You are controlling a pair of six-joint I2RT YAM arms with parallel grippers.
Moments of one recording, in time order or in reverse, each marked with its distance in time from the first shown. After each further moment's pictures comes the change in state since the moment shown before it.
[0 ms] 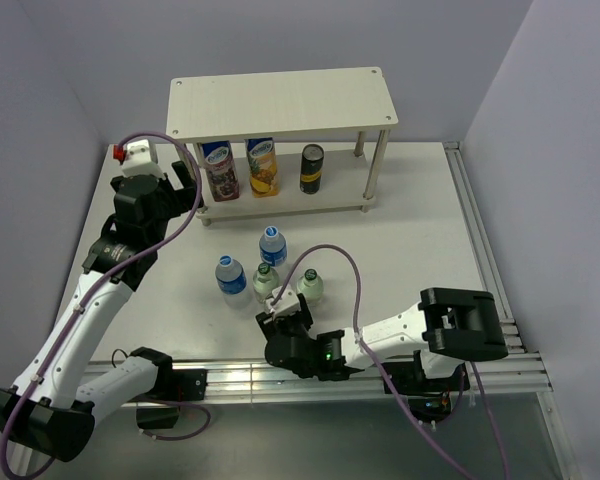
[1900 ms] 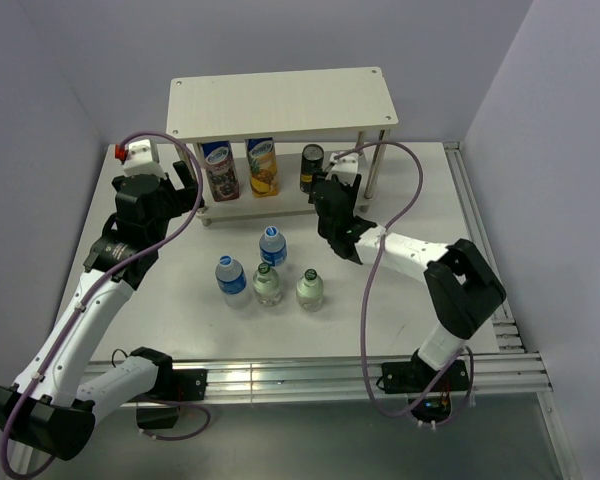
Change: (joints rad) left arm 0.000 0.009 0.000 0.000 0.003 0.000; right arm -0.845 0.039 0.329 0.062 -0.222 -0.209
